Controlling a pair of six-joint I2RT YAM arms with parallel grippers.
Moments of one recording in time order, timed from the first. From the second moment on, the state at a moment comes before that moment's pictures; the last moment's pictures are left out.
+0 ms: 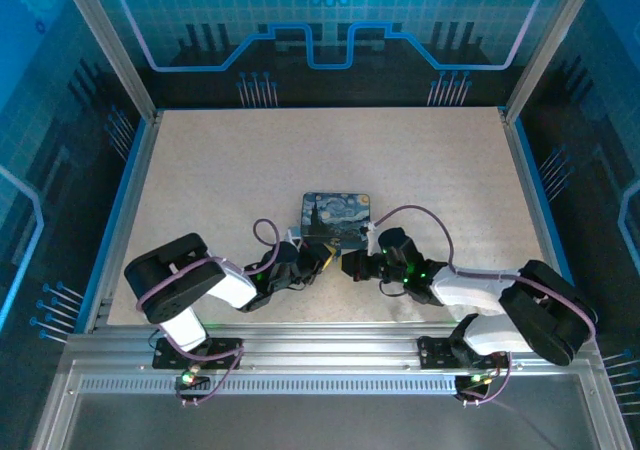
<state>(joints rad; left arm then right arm) -0.84 1.66 0.34 0.93 -0.01 -1.60 0.76 1.30 0.35 0.38 -0.26 0.71</state>
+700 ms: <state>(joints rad) -0.84 1.58 0.35 0.83 -0.01 -1.55 0.97 1.14 0.38 0.14 0.13 0.23</state>
